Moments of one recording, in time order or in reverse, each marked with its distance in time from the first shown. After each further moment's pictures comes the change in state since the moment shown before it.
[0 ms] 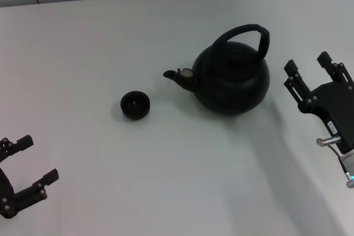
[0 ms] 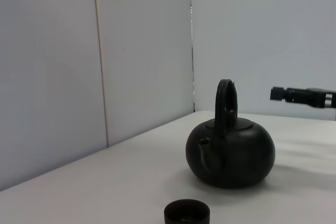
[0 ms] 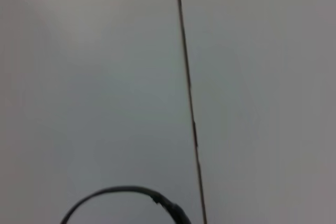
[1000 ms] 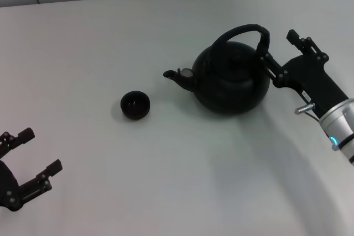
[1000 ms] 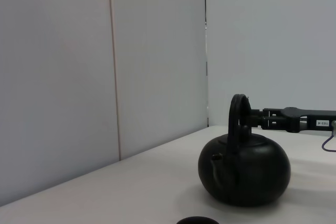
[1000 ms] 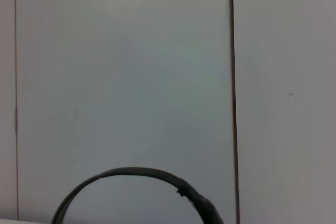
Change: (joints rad) left arm 0.001 -0.035 -0.050 0.000 -0.004 0.002 0.007; right arm 0.157 -0.011 -0.019 -0.112 -0.021 0.191 0.064
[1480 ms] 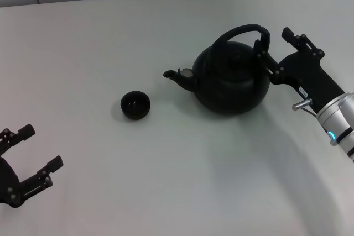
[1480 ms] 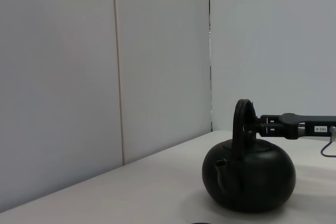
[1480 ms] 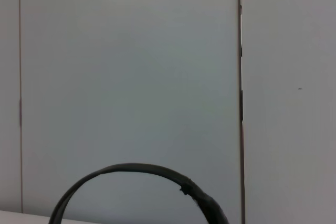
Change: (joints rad) left arm -0.007 -0.007 -0.020 -0.003 -0.001 0.000 0.001; right arm 0.021 0.000 -0.003 -0.026 -0.013 0.035 0.023
